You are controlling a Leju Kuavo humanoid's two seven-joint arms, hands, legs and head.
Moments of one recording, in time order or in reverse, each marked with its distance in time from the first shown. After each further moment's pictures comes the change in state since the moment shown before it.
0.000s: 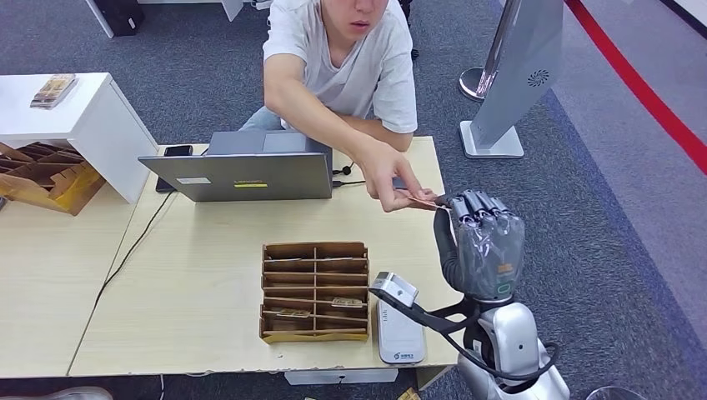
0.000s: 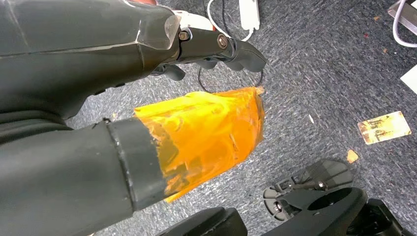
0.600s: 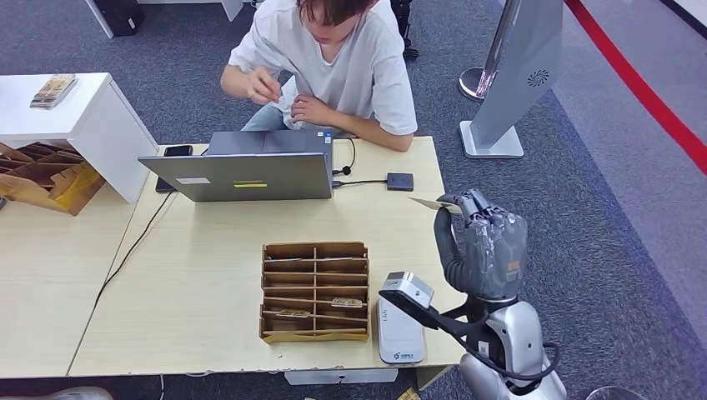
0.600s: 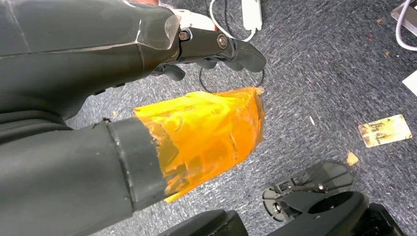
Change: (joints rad) left arm 0.005 0.001 0.000 0.000 0.018 0.011 -0.003; right arm 0.012 -0.001 0.005 -0.041 -0.248 0.031 -0.069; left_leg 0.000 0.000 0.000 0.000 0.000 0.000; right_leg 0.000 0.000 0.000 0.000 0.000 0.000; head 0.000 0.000
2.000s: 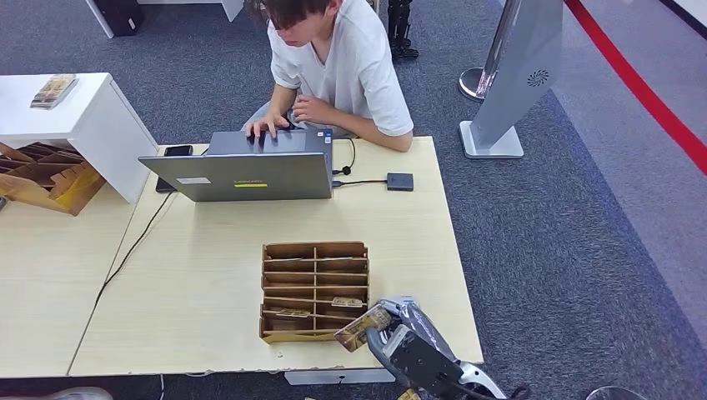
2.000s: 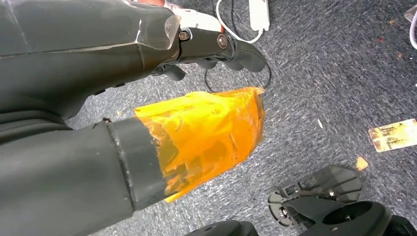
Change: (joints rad) left arm 0.012 0.016 0.004 0.006 0.007 0.008 -0.010; right arm 0.233 -0.049 0.095 0.029 -0.891 0.549 -0.057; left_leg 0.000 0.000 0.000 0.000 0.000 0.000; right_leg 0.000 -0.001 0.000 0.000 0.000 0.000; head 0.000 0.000
